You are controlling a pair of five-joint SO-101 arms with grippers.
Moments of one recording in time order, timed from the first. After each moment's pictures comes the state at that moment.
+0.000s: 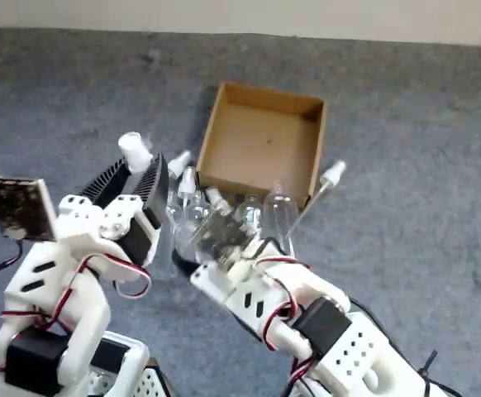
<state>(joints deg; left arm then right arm) 10.9 -78.4 44.3 56.1 22.7 -49.1 -66.5 59.6 38.9 6.9</state>
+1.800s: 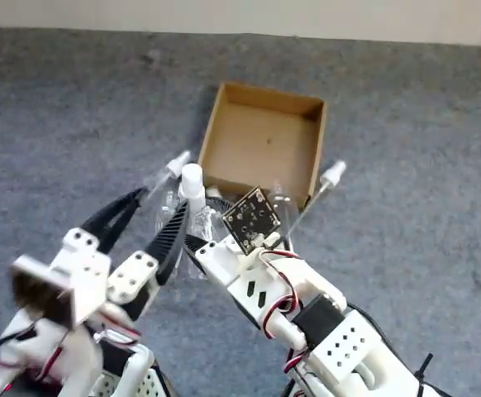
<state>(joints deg) 16.6 -96.7 49.8 60.2 4.5 -45.9 -66.5 69.1 22.2 2.1</state>
